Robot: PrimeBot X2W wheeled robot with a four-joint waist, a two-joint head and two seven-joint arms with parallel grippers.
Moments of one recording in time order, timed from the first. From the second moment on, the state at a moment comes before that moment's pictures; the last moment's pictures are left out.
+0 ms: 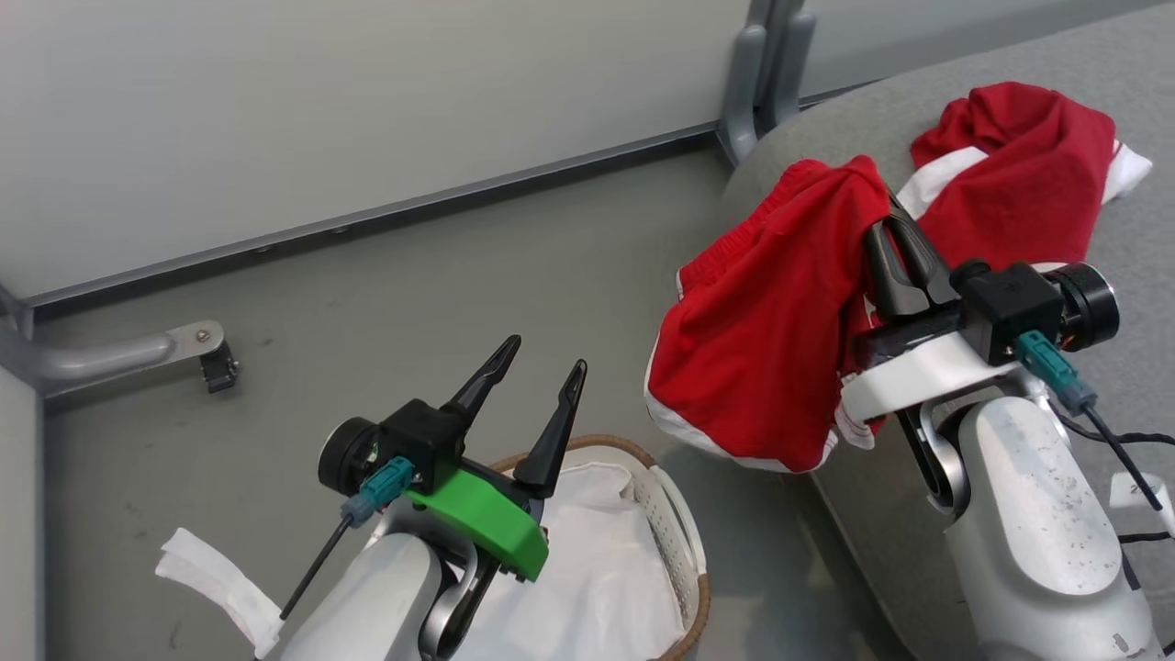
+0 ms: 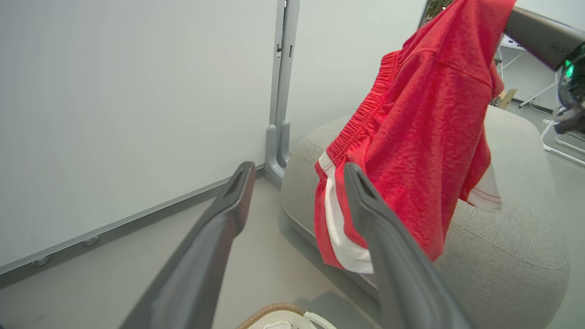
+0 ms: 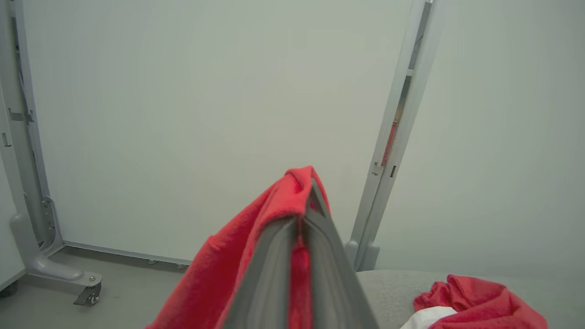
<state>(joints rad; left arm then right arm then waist) -0.38 0.15 -0.63 0.36 -0.47 -0.12 -0.26 -0.45 -0.05 0.08 0.20 0.00 0.13 -0.26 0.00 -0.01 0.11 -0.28</state>
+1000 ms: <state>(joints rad) -0.53 0.20 -0.71 0.41 -0.42 -0.13 -0.26 -0.76 -0.08 -0.18 0.18 -0.12 0.13 -0.26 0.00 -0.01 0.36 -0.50</state>
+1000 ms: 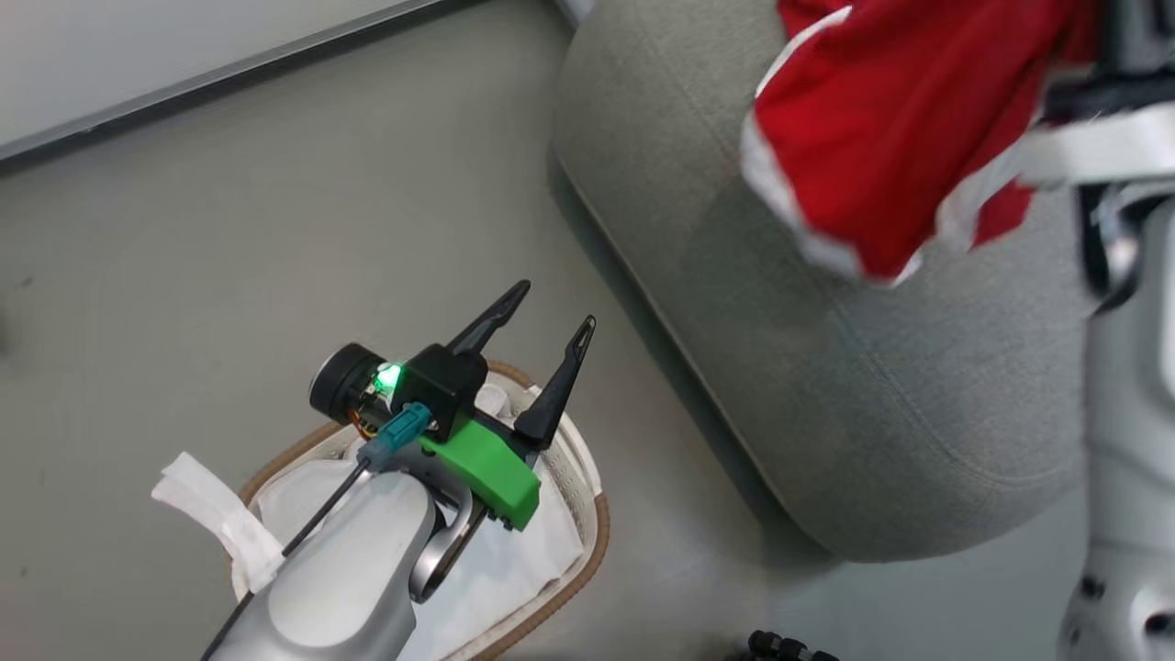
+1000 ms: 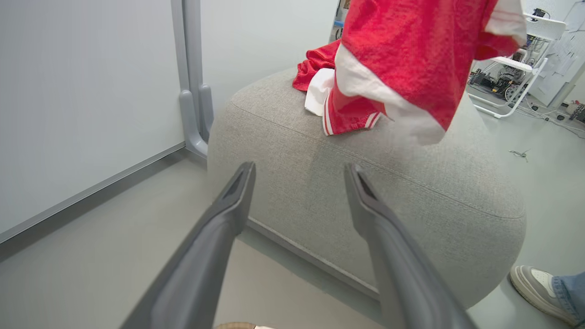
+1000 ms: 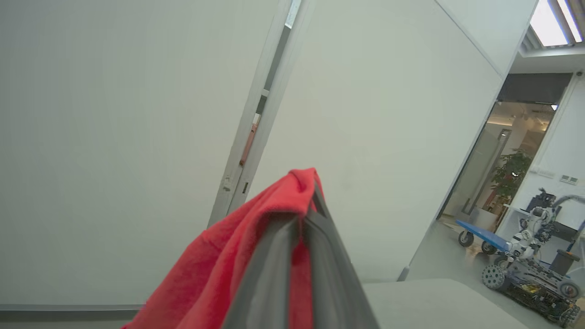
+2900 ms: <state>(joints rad) -0.54 0.25 -0.70 0.37 -0.48 -0.07 -0.25 -0.66 -0.23 -0.34 0.56 -0.22 0.13 -0.26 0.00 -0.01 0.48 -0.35</state>
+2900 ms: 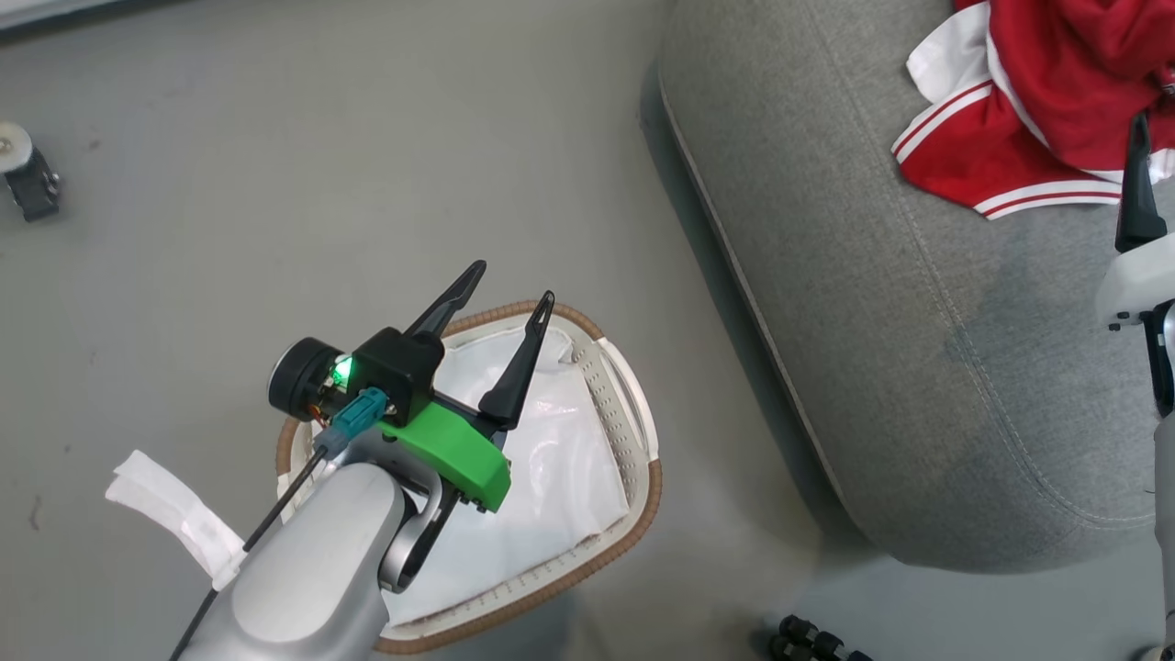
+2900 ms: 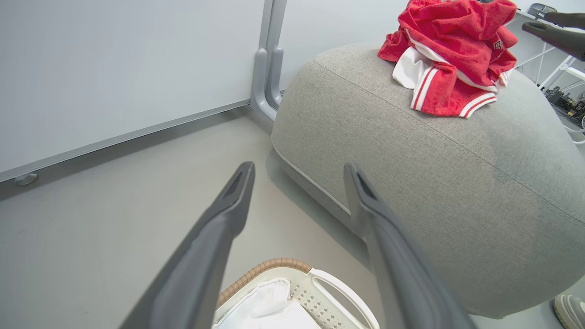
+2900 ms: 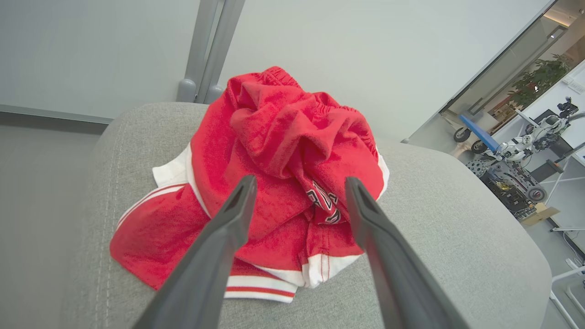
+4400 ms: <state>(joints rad) 0.06 0.05 -0.02 0.22 -0.37 -0.04 -0.26 -0.19 -0.05 0.02 0.37 0.17 0.13 -0.26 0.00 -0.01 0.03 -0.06</state>
